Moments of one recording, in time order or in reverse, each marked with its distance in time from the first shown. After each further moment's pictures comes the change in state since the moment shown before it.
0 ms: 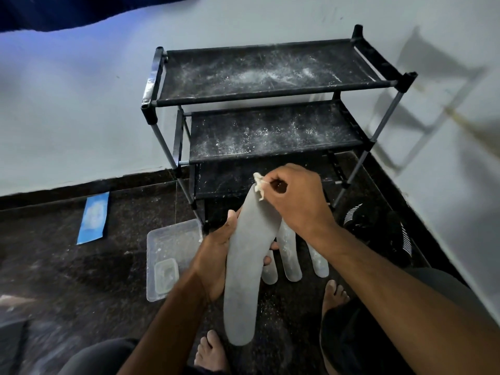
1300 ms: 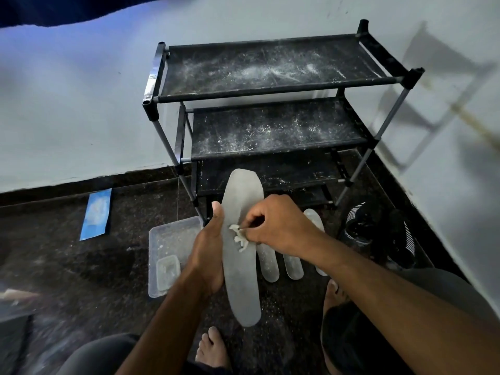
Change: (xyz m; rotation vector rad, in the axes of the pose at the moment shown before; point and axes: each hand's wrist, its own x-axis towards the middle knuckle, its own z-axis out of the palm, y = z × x) left_hand -0.003 0.006 0.005 0.122 0.252 0.096; right_hand -0.025 -0.020 0.007 0.130 -0.523 0.051
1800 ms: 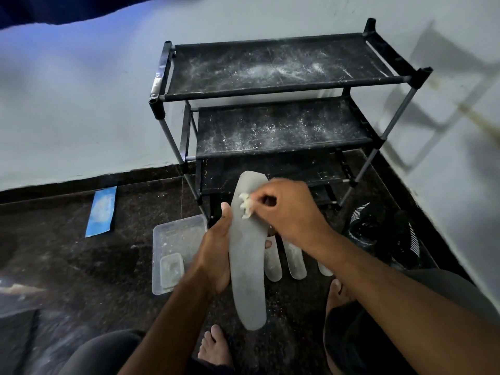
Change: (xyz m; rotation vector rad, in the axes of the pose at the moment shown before) left_hand 0.000 -0.001 -0.001 -0.089 -0.023 -0.042; right_hand 0.011 0.007 -0.003 -0.028 0.296 -0.126
